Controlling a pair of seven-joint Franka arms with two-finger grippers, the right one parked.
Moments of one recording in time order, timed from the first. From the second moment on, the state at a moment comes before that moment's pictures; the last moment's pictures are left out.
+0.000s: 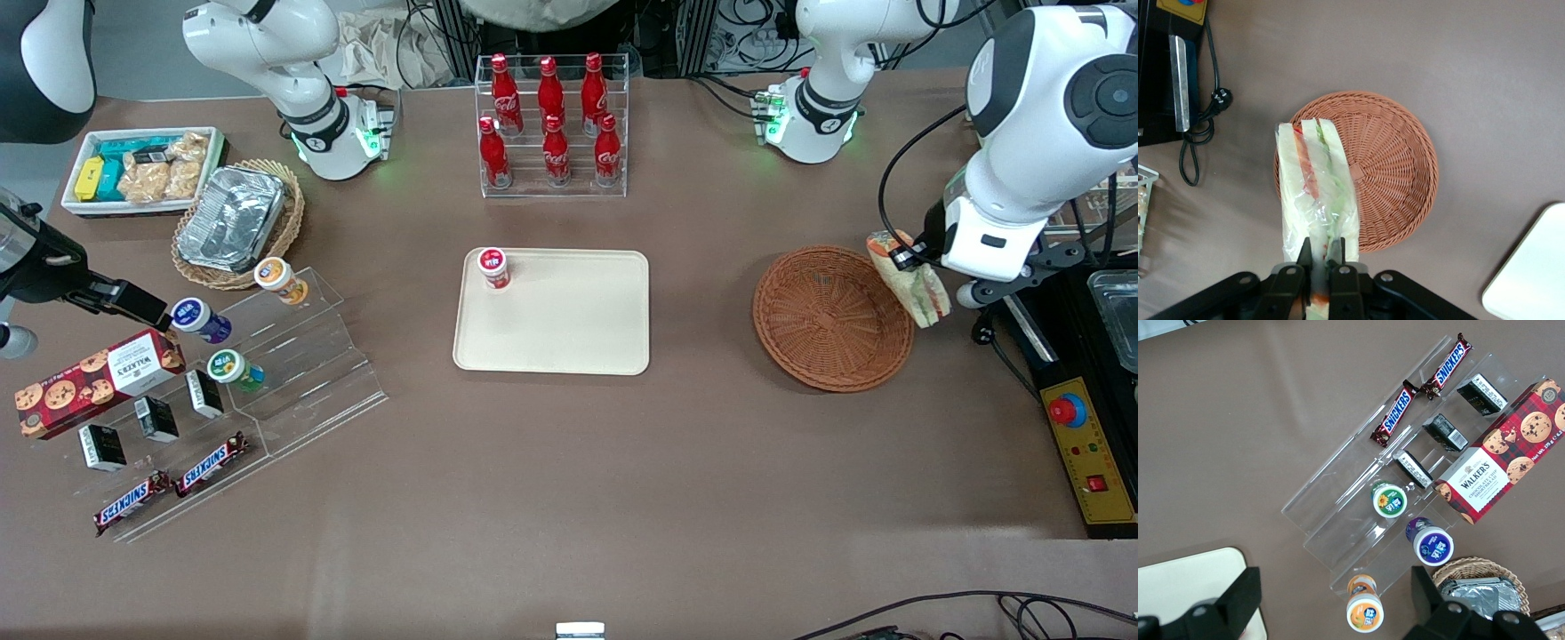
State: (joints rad) arm -0.05 -0.09 -0.11 -1.90 0.09 1.68 -0.54
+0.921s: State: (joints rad) arm -0.22 -0.03 -0.28 -1.85 -0.08 1.70 -0.54
